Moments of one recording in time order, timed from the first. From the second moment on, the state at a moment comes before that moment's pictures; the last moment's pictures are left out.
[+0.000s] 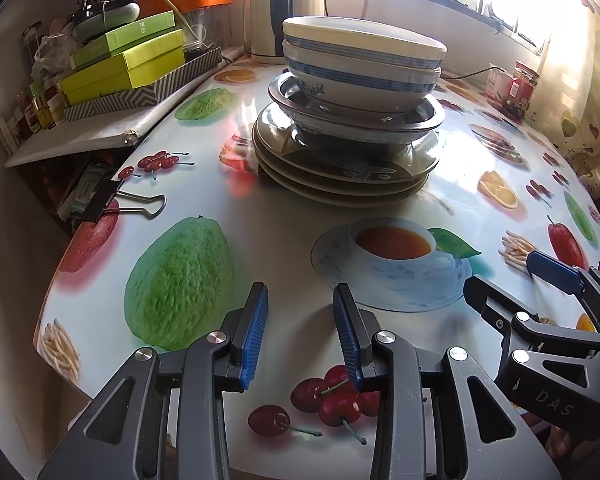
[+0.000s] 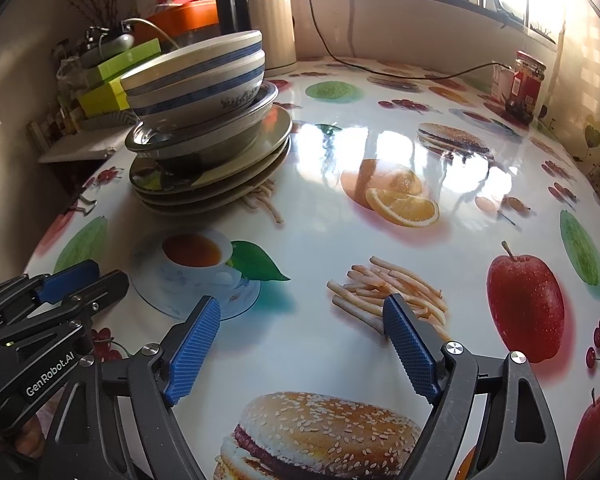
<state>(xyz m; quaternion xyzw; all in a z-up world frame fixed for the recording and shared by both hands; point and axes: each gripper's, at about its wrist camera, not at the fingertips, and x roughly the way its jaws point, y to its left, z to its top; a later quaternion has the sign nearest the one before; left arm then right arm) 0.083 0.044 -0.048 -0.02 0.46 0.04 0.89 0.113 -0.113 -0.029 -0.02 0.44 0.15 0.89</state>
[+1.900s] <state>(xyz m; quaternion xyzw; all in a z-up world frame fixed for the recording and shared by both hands) 0.083 0.044 -0.047 -0.02 0.46 0.04 0.89 0.112 -0.113 -0.029 -0.03 0.44 0.14 0.89</state>
